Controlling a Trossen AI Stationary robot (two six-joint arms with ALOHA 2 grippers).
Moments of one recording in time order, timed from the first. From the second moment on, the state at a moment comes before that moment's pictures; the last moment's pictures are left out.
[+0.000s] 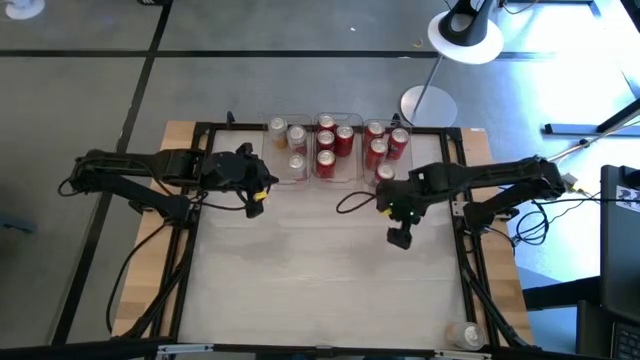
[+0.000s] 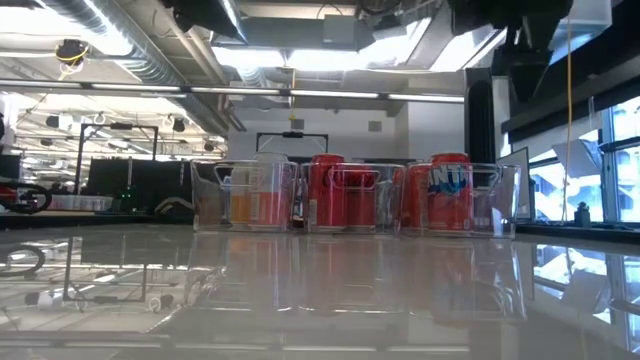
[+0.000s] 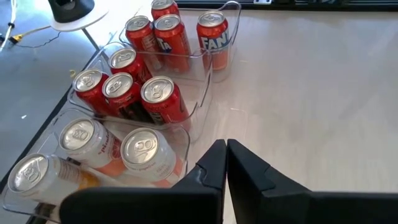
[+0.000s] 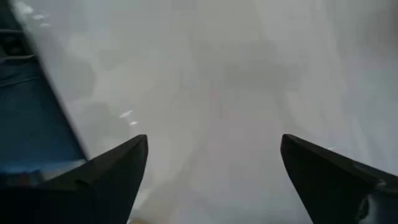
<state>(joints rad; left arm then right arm) -0.04 1.07 1.10 -0.69 -0.35 -0.08 0.09 1.40 1.29 -1.20 -0.25 0.50</state>
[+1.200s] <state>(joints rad) -0.04 1.07 1.10 -0.66 -0.35 0.01 0.95 1.42 1.29 -1.12 -0.48 1.72</state>
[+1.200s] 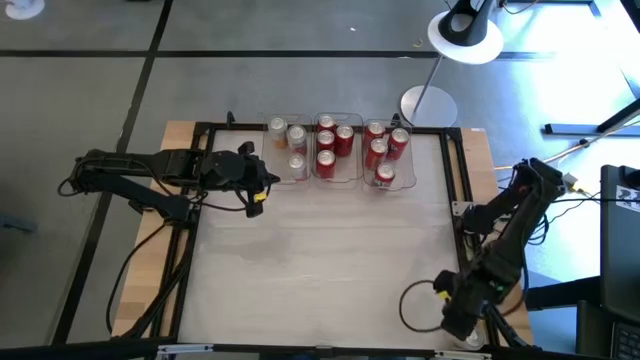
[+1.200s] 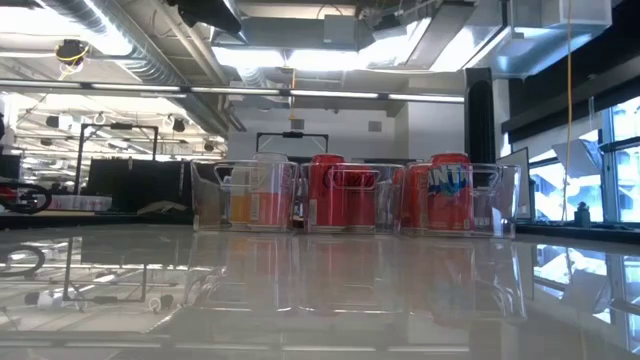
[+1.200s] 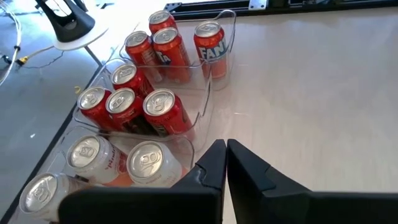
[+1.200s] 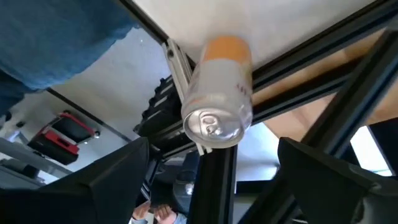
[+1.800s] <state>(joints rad) -0.04 1.07 1.10 -0.67 -0.35 0.03 1.03 1.59 1.29 -1.07 -0.53 1.76</state>
